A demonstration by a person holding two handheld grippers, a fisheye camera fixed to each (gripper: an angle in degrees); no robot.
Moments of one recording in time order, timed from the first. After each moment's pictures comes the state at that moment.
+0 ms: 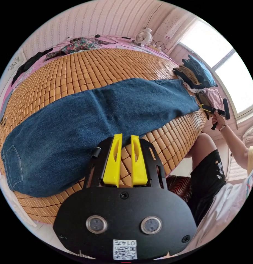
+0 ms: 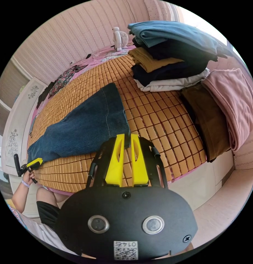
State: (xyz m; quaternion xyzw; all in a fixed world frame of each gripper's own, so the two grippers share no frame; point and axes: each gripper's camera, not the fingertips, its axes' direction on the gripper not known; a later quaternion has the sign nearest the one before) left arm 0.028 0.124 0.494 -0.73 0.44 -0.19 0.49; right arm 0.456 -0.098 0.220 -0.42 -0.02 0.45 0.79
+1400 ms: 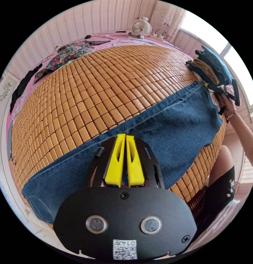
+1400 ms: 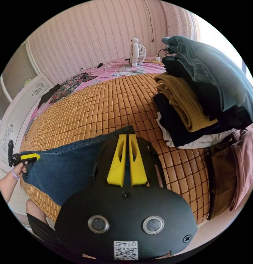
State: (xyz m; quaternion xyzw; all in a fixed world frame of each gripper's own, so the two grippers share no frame) left arm 0.161 0.190 0.582 -0.74 0.44 -0.10 0.50; right arm 0.454 -0.108 0.315 -0.35 -0.02 0.38 0.86
